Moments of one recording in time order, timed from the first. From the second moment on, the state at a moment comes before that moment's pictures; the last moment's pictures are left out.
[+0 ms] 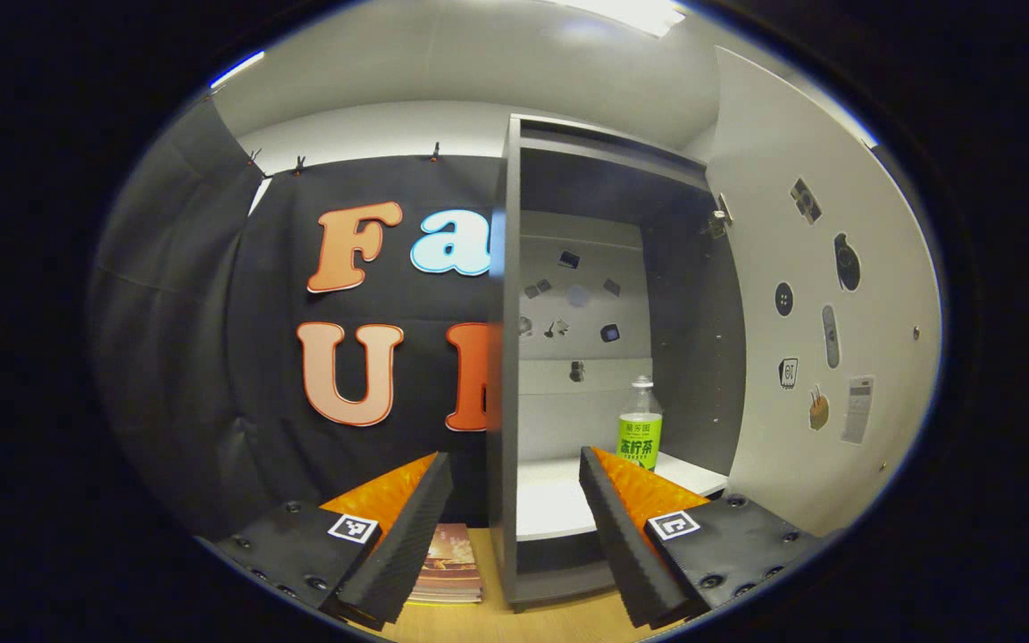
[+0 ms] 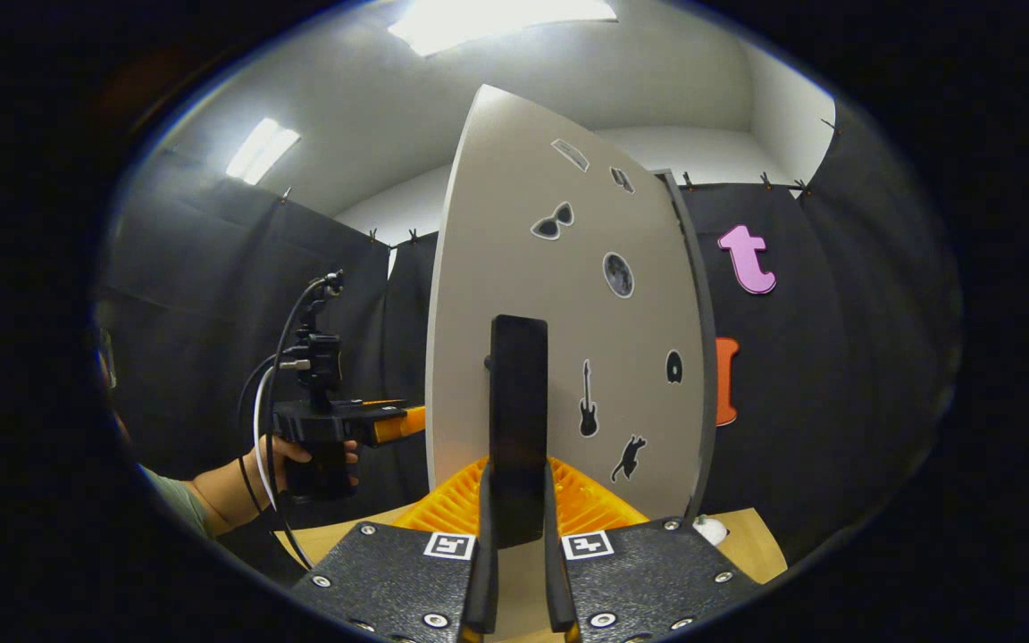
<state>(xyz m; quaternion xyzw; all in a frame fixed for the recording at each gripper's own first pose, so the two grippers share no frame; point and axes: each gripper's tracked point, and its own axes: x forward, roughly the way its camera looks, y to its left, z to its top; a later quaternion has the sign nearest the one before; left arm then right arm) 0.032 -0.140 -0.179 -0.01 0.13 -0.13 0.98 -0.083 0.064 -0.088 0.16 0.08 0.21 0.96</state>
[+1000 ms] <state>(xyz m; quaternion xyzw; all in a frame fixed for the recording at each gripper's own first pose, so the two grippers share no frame) 0.118 -0.320 -0.313 -0.03 0.22 -0.21 0.95 -0.103 -0.043 -0.102 0.17 0.07 0.14 0.97</state>
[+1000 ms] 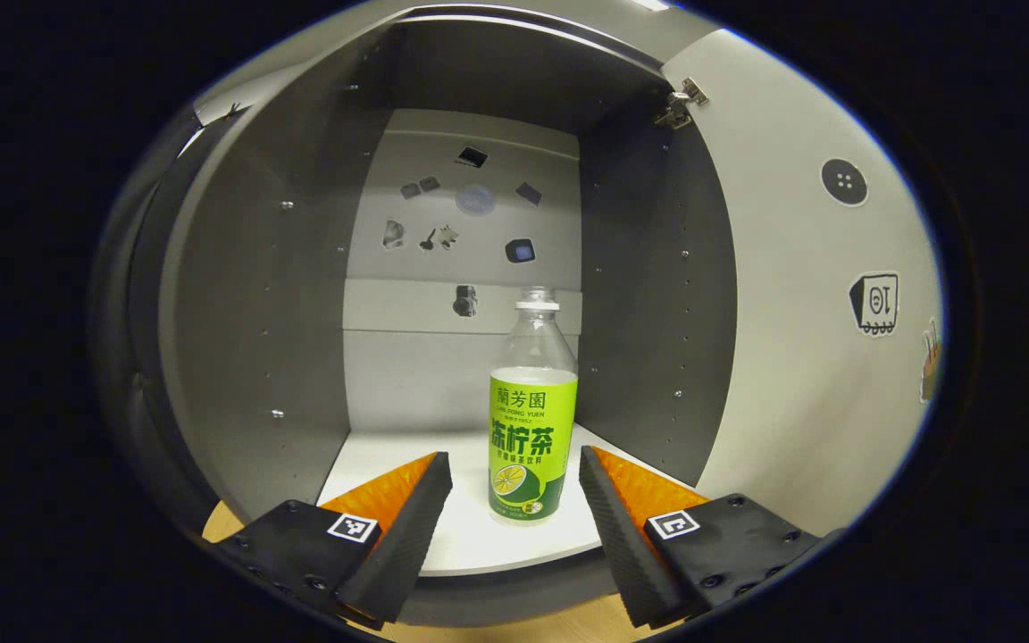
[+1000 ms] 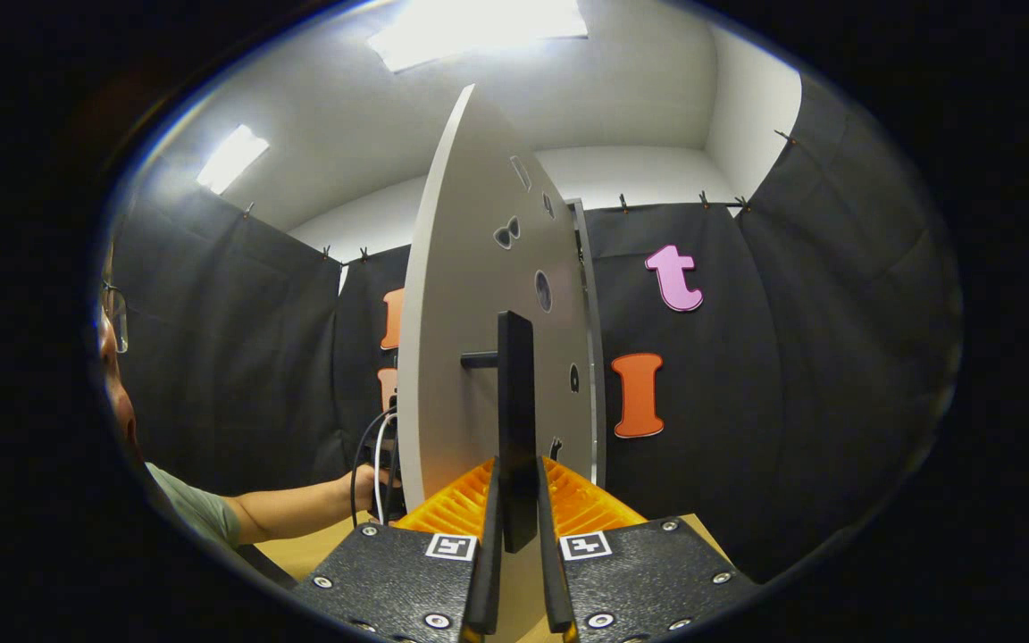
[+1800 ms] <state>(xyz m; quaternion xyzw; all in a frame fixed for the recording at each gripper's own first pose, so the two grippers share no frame) 0.207 -0.340 -0.367 -0.05 0.23 -0.15 0.96 -0.108 -0.048 -0.103 0.22 0.05 0.12 0.97</state>
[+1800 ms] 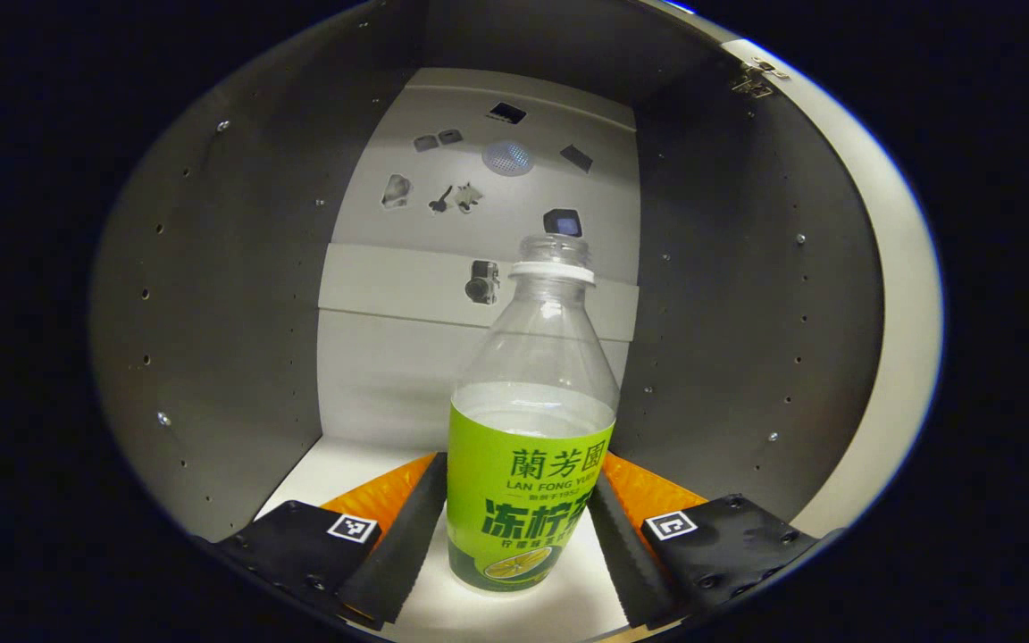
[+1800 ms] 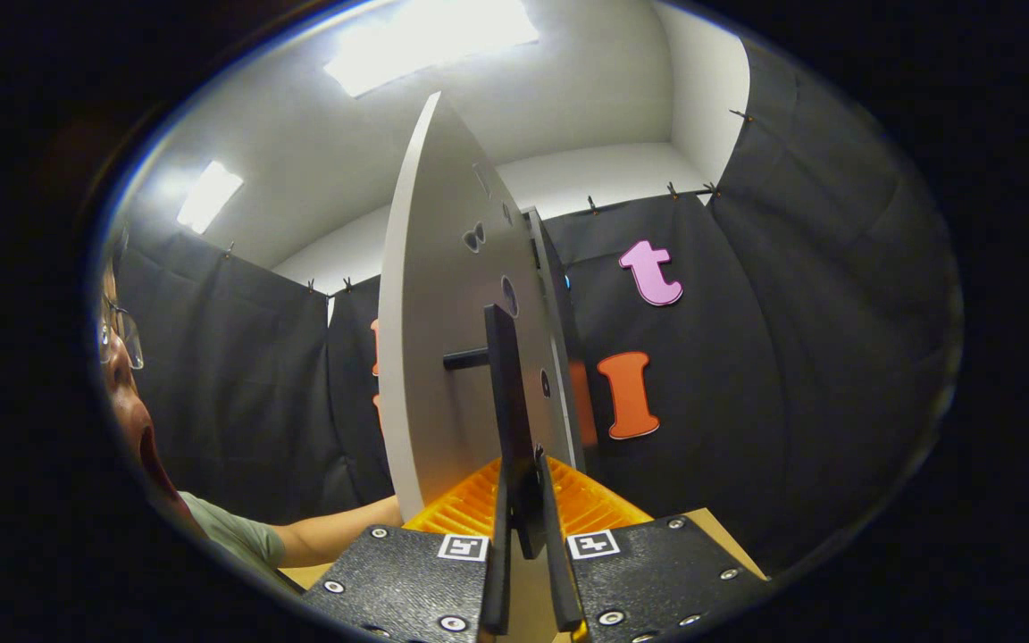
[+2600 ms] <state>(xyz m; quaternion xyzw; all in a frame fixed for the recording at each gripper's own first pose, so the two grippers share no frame) 0.132 -0.307 -0.299 -0.01 0.19 -0.19 0.96 -0.109 -0.070 -0.110 0.23 0.06 0.07 0.97</state>
